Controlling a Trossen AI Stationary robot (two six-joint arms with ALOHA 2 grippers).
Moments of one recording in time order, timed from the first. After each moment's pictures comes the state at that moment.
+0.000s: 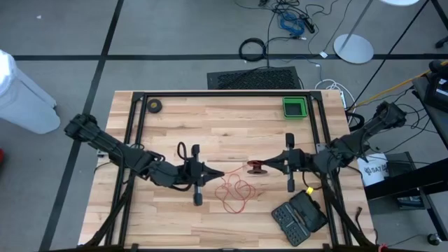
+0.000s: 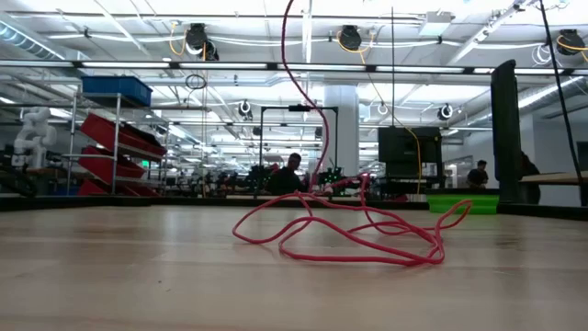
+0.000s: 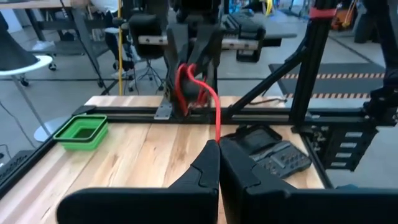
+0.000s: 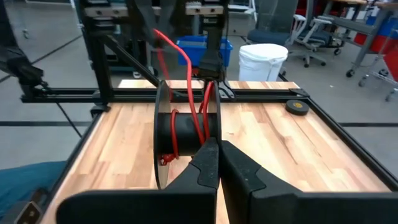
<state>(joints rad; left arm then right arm) -0.48 1.42 1.19 0.01 -0.54 -0.09 0.56 0.97 0.83 -0.11 0.63 0.15</state>
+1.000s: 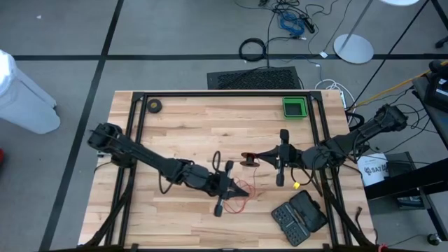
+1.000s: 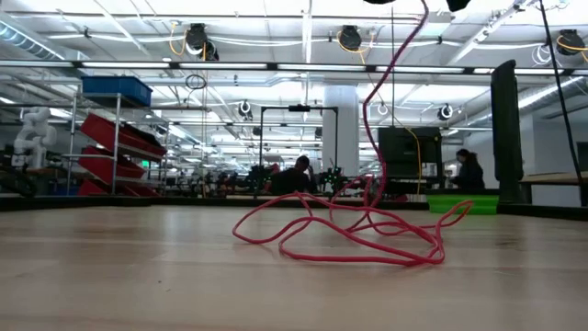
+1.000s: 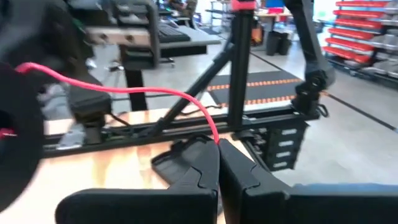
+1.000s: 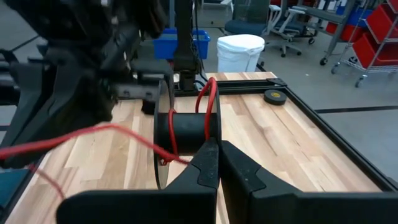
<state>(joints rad) -0.36 1.74 1.20 0.43 -0.09 0.00 0.47 1.03 0.83 -0.08 0.63 0.17</state>
